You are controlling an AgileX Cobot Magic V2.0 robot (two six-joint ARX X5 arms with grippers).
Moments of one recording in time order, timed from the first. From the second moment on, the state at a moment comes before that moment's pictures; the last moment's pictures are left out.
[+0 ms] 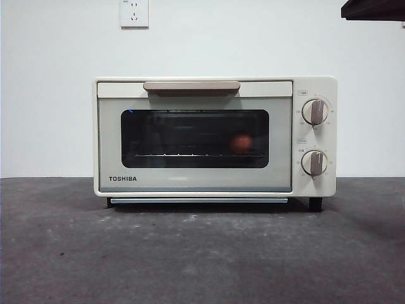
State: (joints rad) left arm 0.00 0.01 0.14 -0.02 0.05 -0.01; right arm 0.68 0.46 0.33 0.12 0.08 0.16
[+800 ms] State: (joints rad) left arm 0.02 0.00 0.03 -0.18 0.05 -0.06; right arm 0.68 0.46 0.33 0.12 0.08 0.16
